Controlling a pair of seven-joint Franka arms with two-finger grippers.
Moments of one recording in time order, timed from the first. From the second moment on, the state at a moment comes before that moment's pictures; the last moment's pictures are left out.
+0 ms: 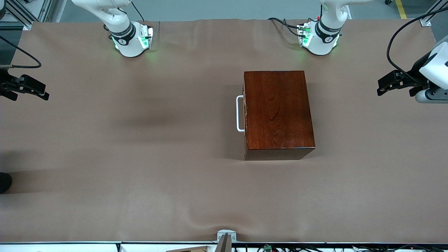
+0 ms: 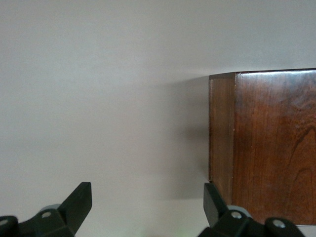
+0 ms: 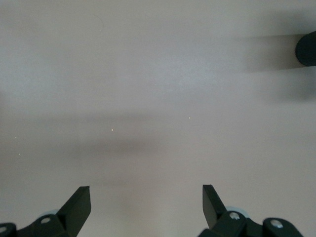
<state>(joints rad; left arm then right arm) 0.04 0.01 -0.11 -1.55 0.00 1.53 -0.02 -0.01 0.02 -0.05 -1.54 0.00 1.54 -0.07</state>
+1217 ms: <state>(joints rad) 0.04 0.01 -0.11 -1.56 0.00 1.53 -0.02 -0.01 0.02 -0.05 -1.54 0.00 1.54 -0.07</state>
